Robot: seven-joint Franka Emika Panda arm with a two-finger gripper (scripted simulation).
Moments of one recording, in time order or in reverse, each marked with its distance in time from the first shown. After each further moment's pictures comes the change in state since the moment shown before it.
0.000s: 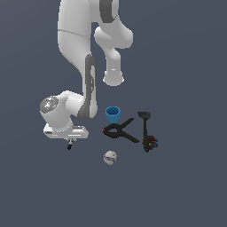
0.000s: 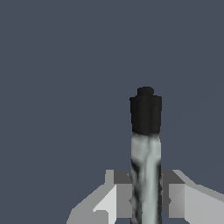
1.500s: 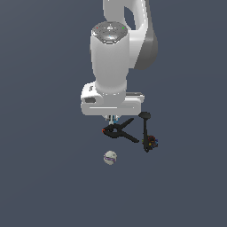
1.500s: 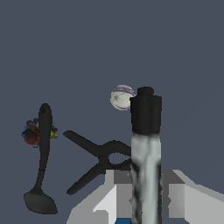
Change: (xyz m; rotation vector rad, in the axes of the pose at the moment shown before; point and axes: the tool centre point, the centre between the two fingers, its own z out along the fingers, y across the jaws) arm 0.021 -0.227 -0.229 -0.003 0.001 -0.001
